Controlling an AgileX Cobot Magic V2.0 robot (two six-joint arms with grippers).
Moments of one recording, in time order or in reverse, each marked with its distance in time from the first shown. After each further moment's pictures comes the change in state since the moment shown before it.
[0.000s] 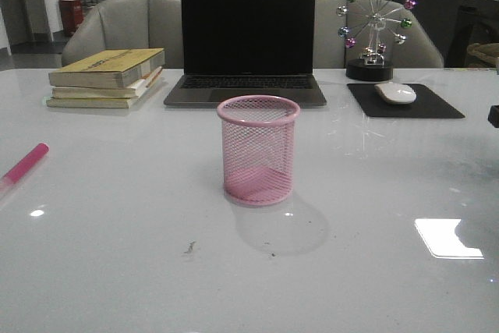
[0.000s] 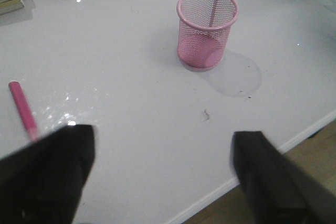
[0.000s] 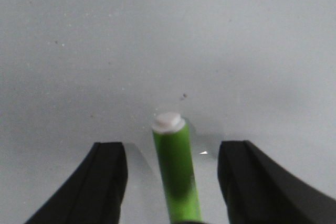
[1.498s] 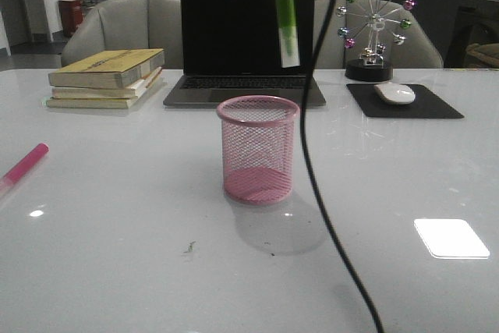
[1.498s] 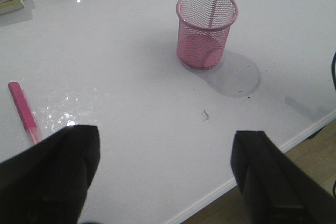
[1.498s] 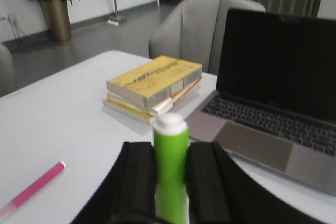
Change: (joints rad) left arm 0.000 0.000 0.000 0.000 0.000 0.000; right arm 0.828 -0.576 0.569 0.244 -1.329 -0.104
